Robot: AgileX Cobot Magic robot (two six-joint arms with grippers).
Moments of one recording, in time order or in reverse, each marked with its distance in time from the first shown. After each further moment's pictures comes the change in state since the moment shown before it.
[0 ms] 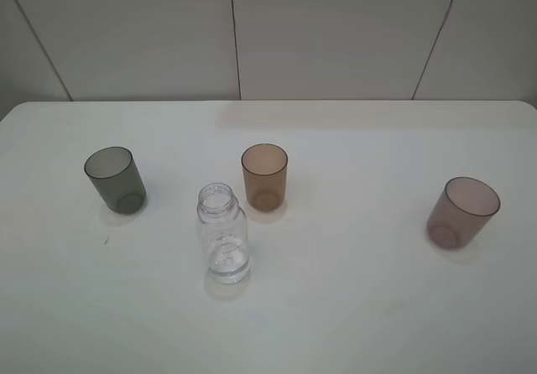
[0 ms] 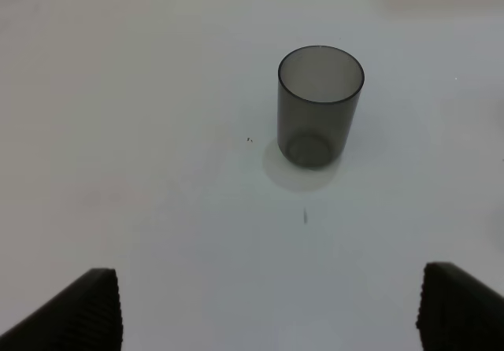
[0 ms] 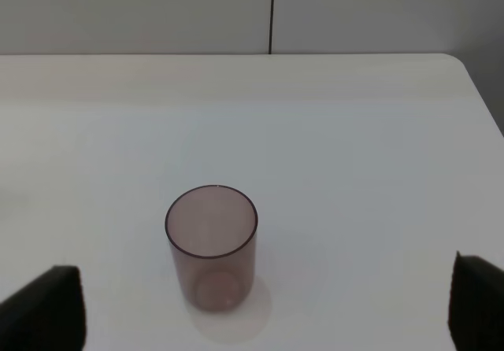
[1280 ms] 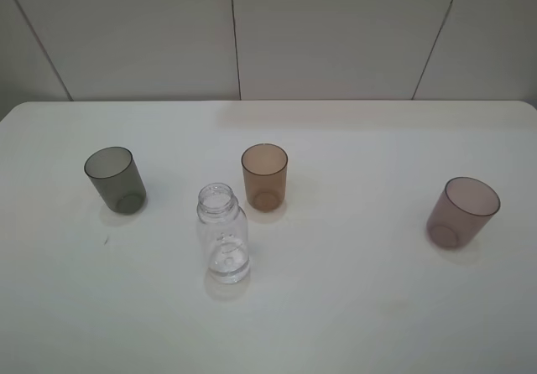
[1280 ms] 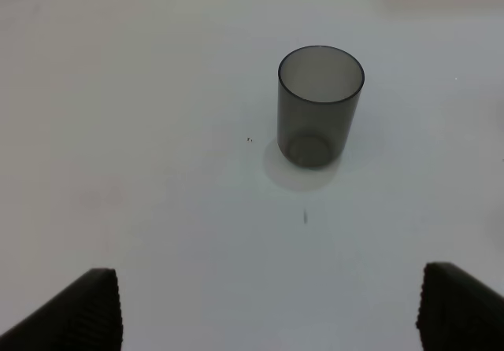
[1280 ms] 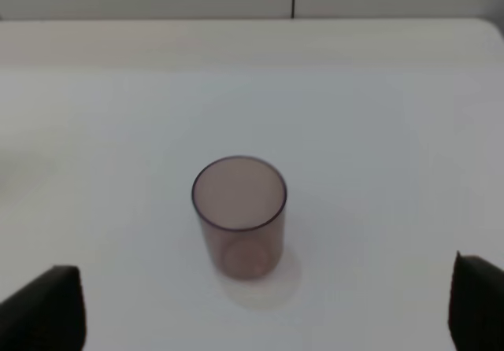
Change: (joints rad) left arm 0.000 0.000 0.000 0.000 0.000 0.000; right arm 0.003 0.149 -0.004 0.070 -0.005 -0.019
